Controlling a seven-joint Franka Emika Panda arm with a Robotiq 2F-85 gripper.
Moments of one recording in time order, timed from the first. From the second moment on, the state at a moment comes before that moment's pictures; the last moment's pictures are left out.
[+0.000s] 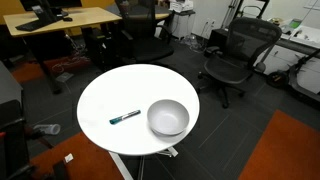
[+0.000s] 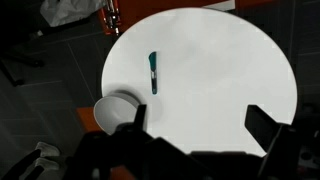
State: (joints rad) arm -0.06 -0.43 0.35 -2.42 -0.19 2.06 0.56
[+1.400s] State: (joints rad) arm -0.07 -0.24 0.11 -2.48 -0.20 2.33 0.47
